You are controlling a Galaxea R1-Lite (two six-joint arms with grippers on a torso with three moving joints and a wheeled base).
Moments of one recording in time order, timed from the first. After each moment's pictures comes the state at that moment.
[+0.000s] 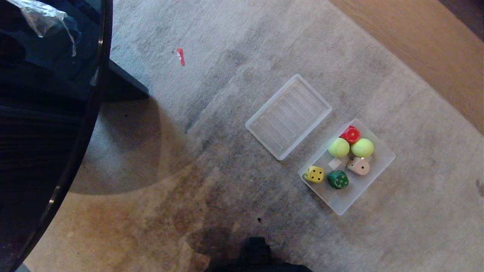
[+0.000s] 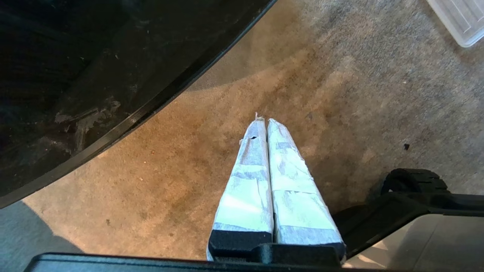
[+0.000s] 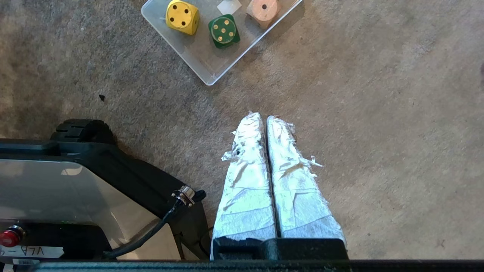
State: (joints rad) left arm 0.00 0.00 0.00 0.01 0.01 0.00; right arm 0.00 0.00 -0.10 0.26 0.01 -0.07
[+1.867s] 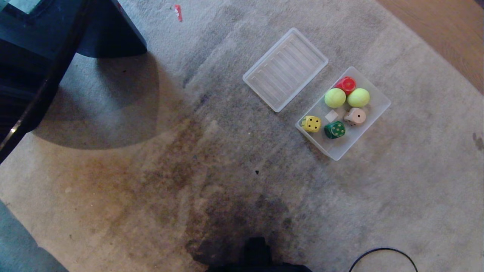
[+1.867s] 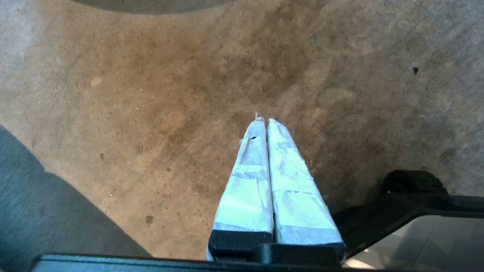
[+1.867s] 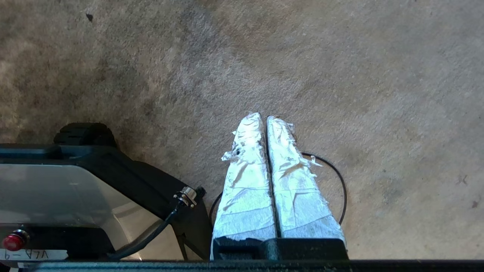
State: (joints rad) left arm 0.00 0.00 0.00 0.01 0.01 -0.01; right arm 0.00 0.00 -0.10 0.26 0.01 -0.05
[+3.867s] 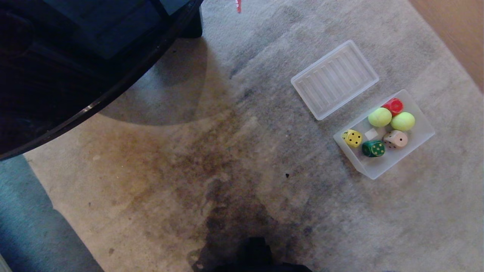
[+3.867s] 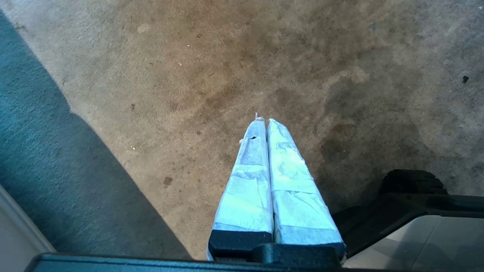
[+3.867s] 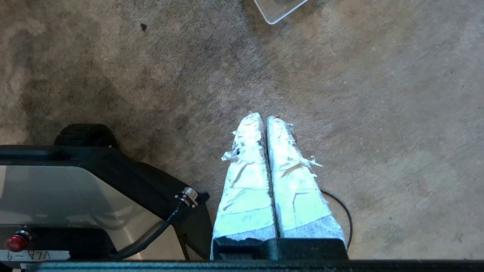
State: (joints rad) left arm 0.00 0.00 0.00 0.01 0.01 -0.01; right arm 0.00 0.00 -0.10 0.26 0.01 -0.04
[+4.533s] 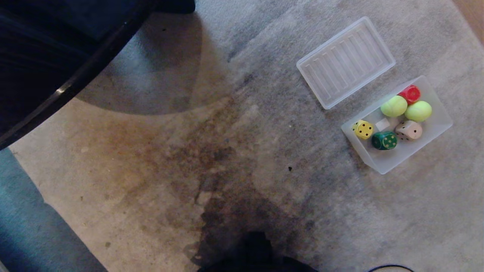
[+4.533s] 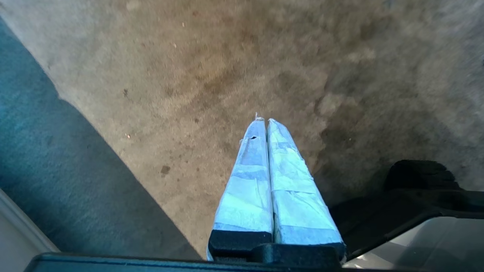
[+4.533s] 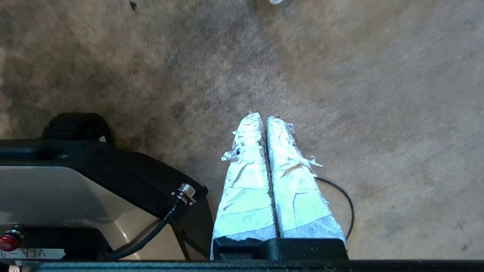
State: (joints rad) left arm 0.00 0.00 0.00 0.01 0.01 -0.01; right arm 0.00 0.00 -0.10 0.26 0.01 -0.04
